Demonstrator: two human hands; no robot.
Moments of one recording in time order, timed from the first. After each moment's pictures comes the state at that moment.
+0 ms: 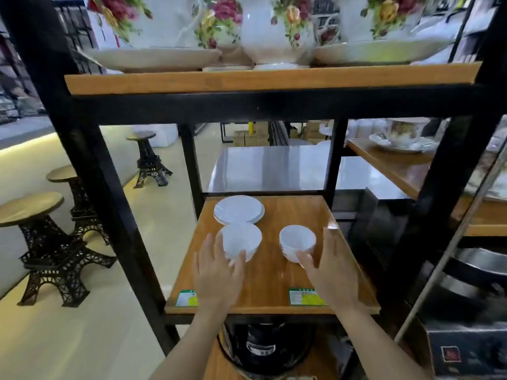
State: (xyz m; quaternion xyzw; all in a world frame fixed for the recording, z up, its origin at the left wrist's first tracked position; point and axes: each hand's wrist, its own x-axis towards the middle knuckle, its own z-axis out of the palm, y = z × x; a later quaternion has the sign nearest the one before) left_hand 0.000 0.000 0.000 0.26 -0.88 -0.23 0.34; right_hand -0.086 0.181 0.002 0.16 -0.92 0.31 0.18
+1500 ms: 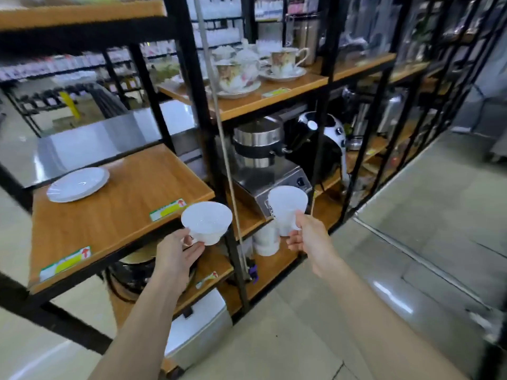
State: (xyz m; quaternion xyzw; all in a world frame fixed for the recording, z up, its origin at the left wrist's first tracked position) left_hand 0.109 0.170 0.011 0.25 -0.57 -0.78 -0.06; right_hand 0.150 0.403 0.000 -0.27 -0.63 0.73 0.04
